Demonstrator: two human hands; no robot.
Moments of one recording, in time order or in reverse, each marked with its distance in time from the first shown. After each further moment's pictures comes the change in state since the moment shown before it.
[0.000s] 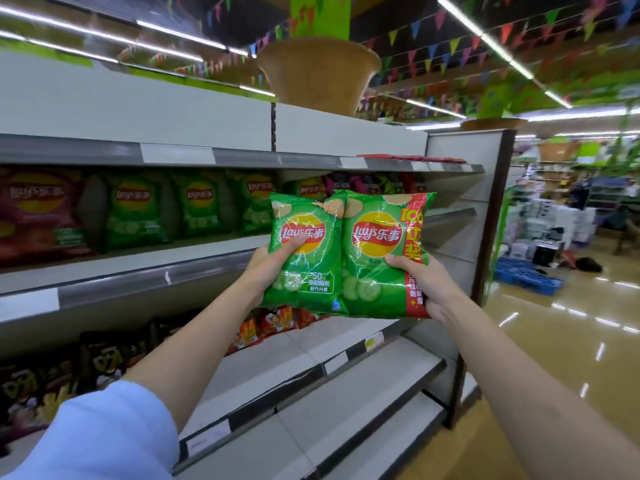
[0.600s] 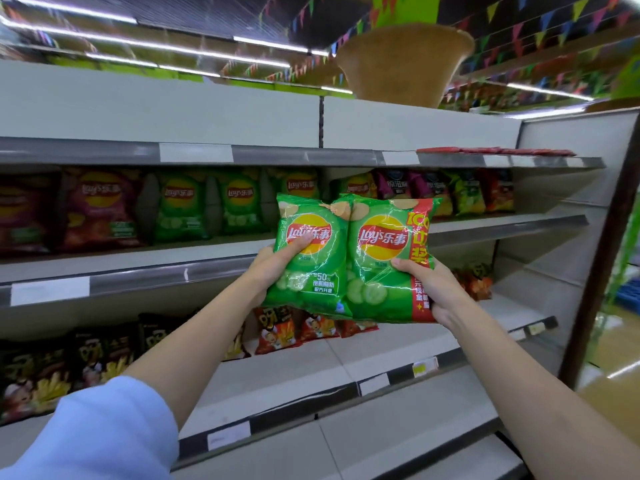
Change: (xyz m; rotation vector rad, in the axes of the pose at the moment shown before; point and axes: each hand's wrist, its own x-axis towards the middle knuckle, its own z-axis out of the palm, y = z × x) left_hand 0.039 -0.006 0.000 0.059 0.247 -0.073; right_hand 0.097 0.022 0.010 0.071 -0.254 0.078
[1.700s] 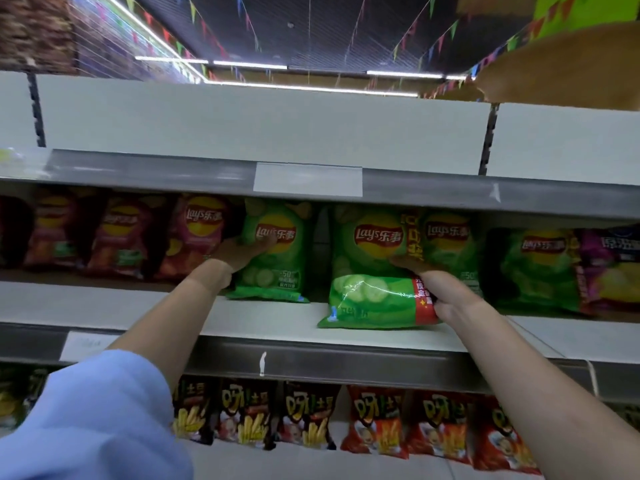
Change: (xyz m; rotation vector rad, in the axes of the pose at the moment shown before) left_hand 0.152 0.012 -0.252 0.277 0.599 -0.044; right_hand 0.238 0.025 0.231 0.002 -0.449 0.171
